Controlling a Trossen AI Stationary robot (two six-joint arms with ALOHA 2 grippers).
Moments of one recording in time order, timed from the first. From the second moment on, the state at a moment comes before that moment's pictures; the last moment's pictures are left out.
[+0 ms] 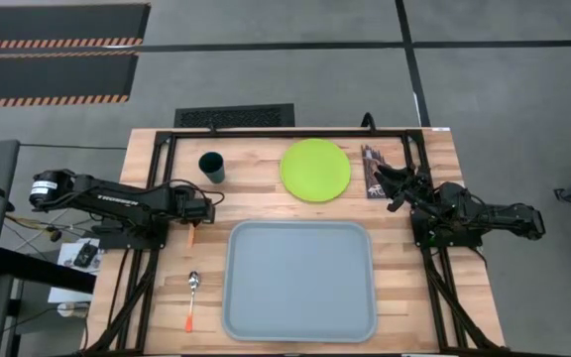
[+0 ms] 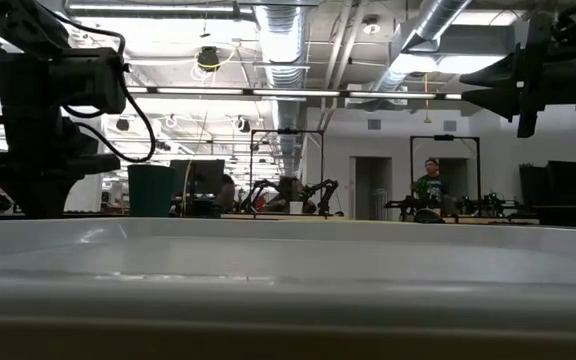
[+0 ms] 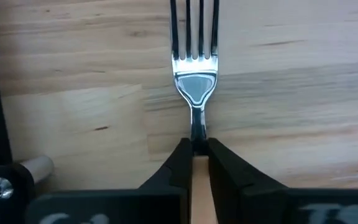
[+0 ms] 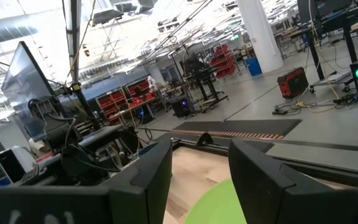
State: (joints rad) left arm 0.06 1.11 0.40 -0.77 -0.21 -1.42; right arm -0.10 0.01 0.00 0.22 0.49 0.33
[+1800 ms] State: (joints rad) left arm -0.41 2.01 1.59 -1.00 -0.28 -1.86; right arm -0.10 0.01 0.00 0.22 0.44 0.39
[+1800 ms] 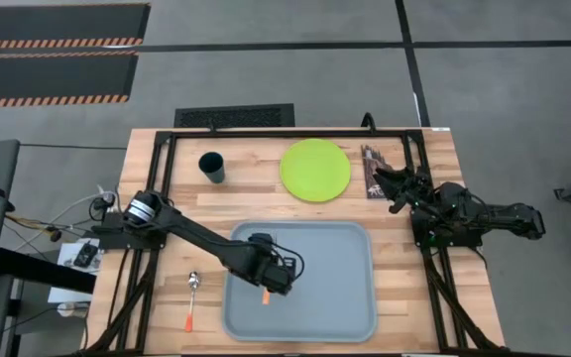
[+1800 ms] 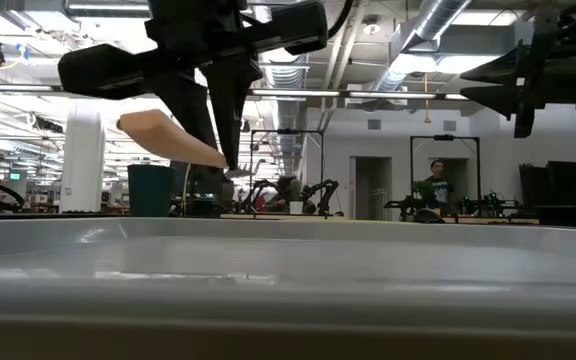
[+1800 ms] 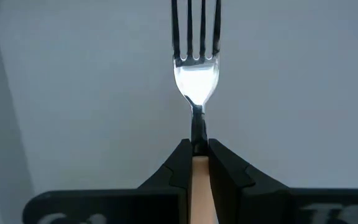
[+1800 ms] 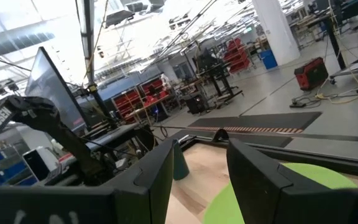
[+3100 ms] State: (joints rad) left arm -0.40 2.01 1.49 -0.92 -0.11 -1.84; right arm -0.10 0.01 0.00 0.22 0.44 0.41
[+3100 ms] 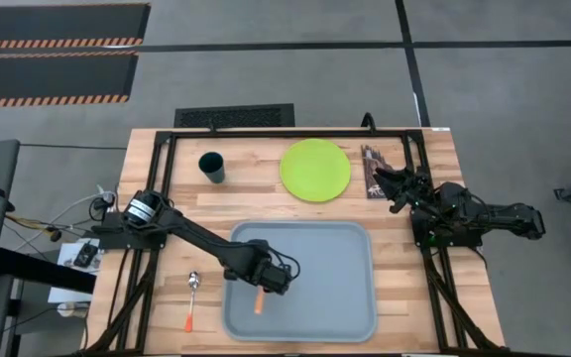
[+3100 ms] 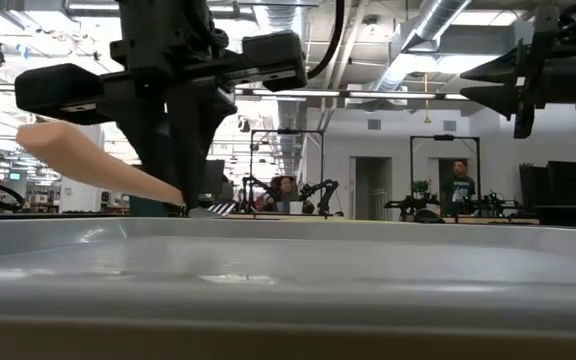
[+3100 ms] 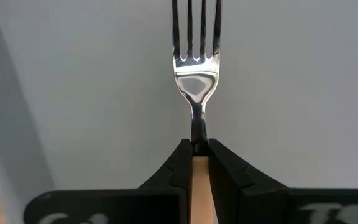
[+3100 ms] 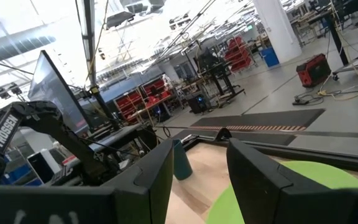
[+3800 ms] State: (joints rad) left arm -0.40 2.03 1.48 -0.91 -0.27 -1.78; right arm -0.10 0.01 0.00 0.22 0.44 0.52
